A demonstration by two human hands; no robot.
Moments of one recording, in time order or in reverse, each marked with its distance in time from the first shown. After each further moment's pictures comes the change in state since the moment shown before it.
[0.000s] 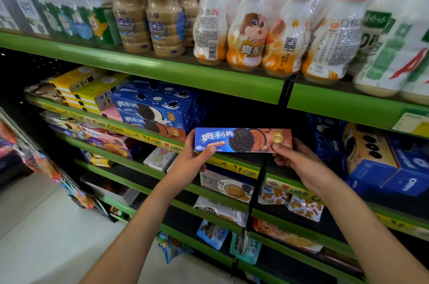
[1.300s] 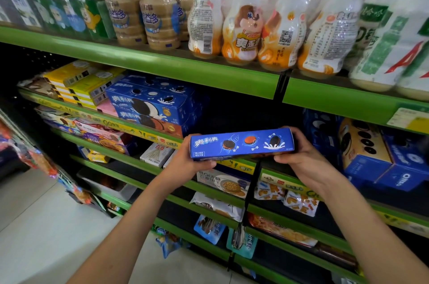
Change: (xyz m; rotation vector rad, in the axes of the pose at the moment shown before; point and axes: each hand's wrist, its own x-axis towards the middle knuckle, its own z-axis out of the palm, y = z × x) left_hand -0.006 -0.005 -0.003 0.129 -0.082 -0.057; right_hand -0.004 -0.001 -0.012 0.127 -0.071 -0.014
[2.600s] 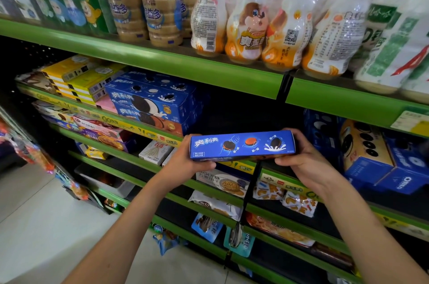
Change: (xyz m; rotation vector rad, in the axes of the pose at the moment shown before) left_hand -0.001 -0.001 -0.002 0.059 0.008 0.012; right_hand -0.004 -0.004 -0.002 -0.040 -0.007 0.050
